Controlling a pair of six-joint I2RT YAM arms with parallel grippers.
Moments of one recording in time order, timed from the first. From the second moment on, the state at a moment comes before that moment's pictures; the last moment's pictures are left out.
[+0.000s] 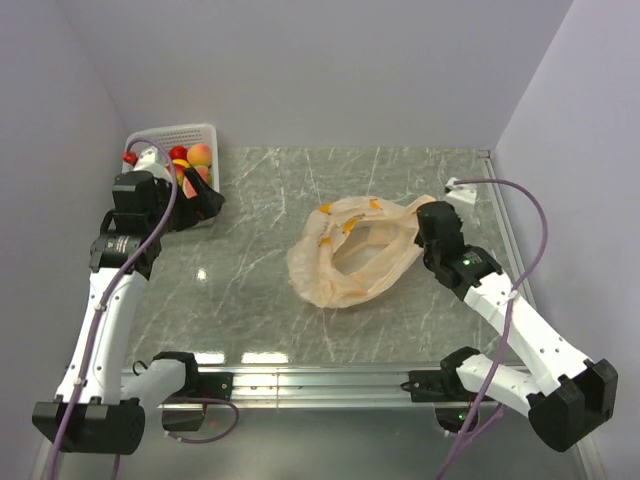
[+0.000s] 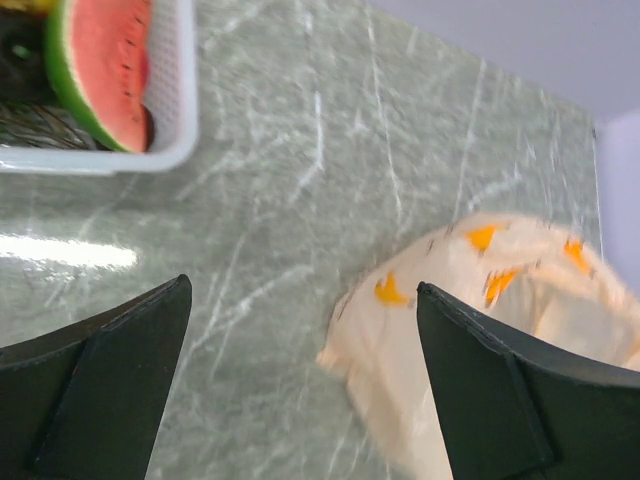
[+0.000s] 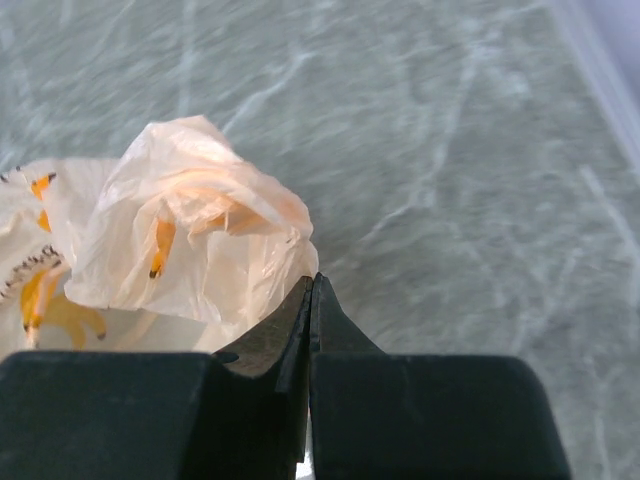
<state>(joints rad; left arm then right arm) -0.02 1.02 1.16 -0.58 0.15 -0.48 0.50 1.02 0.88 -0.45 0.64 0.49</state>
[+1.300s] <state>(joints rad) -0.24 0.18 1.07 -0.79 -0.40 -0.42 0.37 0.11 0.71 -0.53 0.40 0.30</state>
